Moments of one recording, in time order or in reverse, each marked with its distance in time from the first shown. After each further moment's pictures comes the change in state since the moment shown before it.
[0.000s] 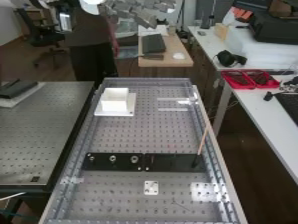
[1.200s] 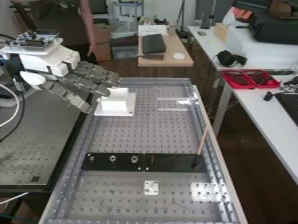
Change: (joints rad) arm -0.160 0.173 -0.489 0.230 0.005 -0.011
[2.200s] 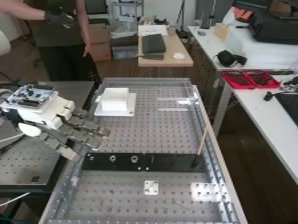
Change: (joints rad) arm -0.133 -0.187 -0.154 0.345 -0.088 -0.002
